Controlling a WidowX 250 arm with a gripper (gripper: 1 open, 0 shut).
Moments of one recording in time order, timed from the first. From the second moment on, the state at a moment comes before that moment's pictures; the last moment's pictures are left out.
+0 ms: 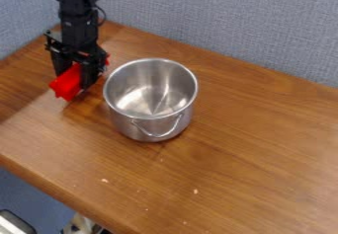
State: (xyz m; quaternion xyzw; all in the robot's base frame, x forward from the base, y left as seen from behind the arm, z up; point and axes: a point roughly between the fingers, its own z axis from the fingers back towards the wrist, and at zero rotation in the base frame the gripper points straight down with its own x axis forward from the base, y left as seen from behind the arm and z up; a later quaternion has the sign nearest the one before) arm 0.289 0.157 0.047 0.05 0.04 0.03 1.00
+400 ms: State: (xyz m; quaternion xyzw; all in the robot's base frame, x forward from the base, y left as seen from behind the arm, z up) arm 0.288 0.157 0.058 0.05 0.03 0.04 1.00
